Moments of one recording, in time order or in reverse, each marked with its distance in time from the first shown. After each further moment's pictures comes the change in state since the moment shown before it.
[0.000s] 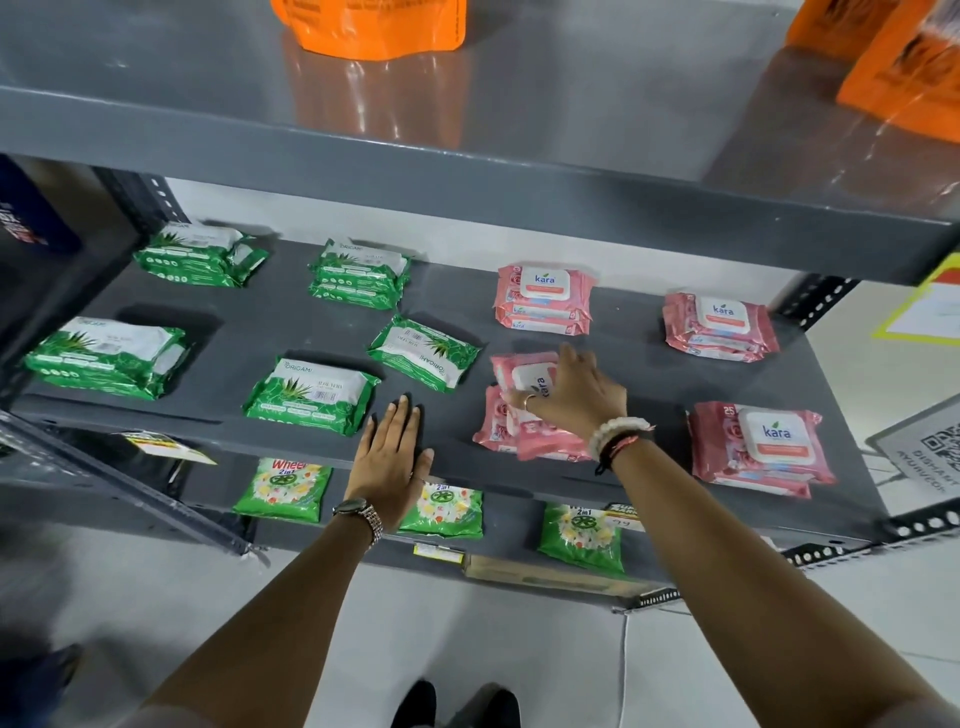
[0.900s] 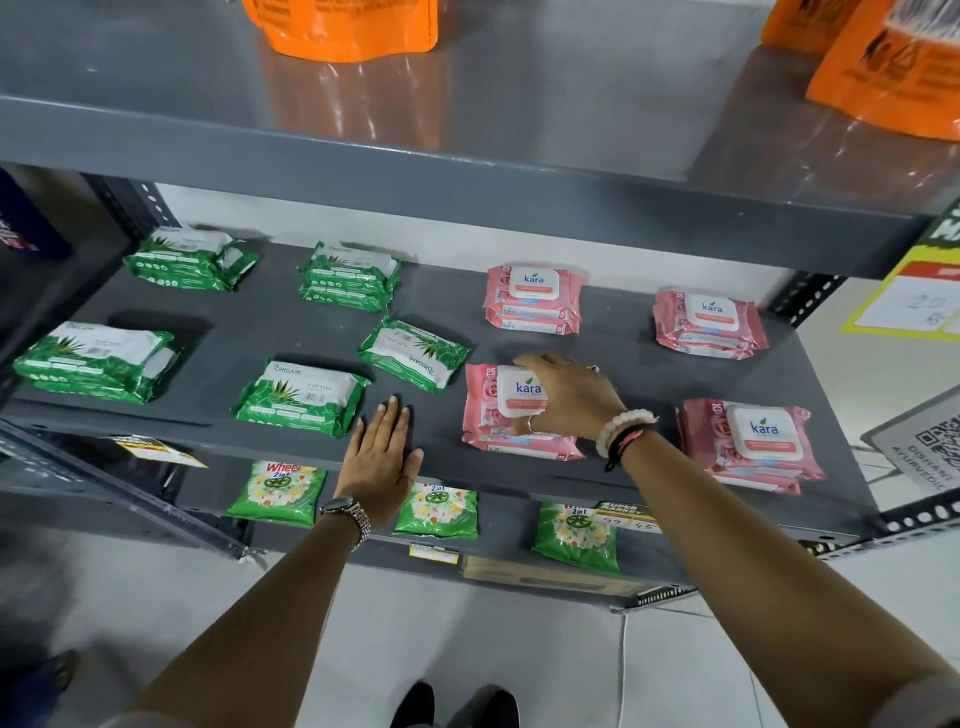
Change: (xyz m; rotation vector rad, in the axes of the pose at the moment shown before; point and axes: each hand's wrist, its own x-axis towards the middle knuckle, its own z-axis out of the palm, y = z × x) left_hand 0.002 0.000 0.000 0.002 -0.026 -0.020; right_hand 0.002 0.017 -0.009 -0.146 -0.072 -0.381
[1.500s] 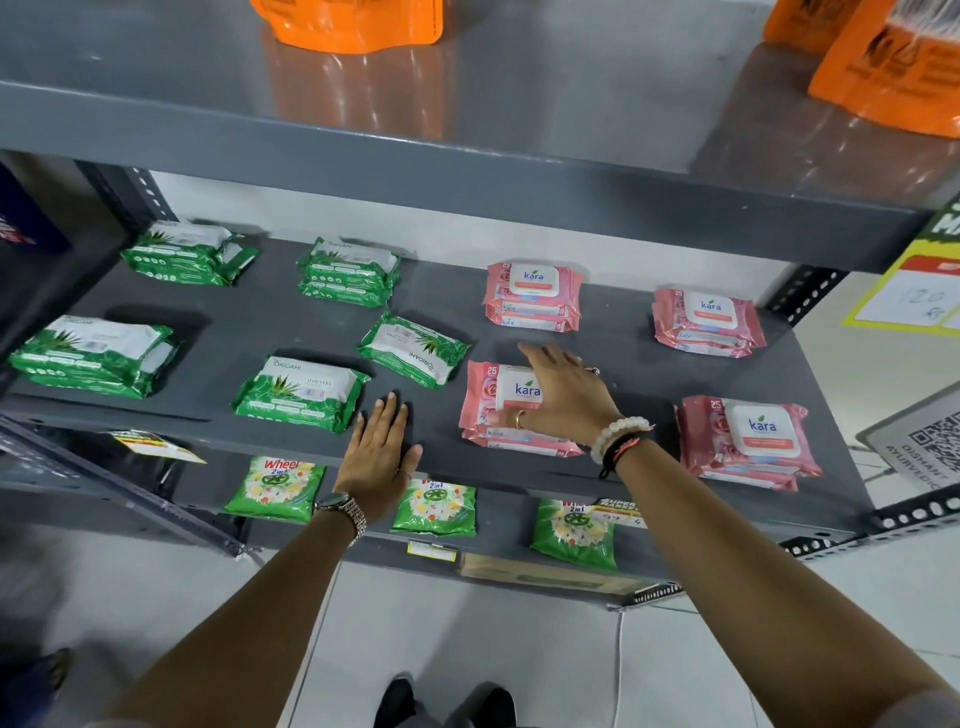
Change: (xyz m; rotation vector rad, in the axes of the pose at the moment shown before) left_hand 0.000 -0.003 -0.002 -0.109 0.037 0.040; right_hand -0.005 -0.012 0.005 0.052 0.058 0.047
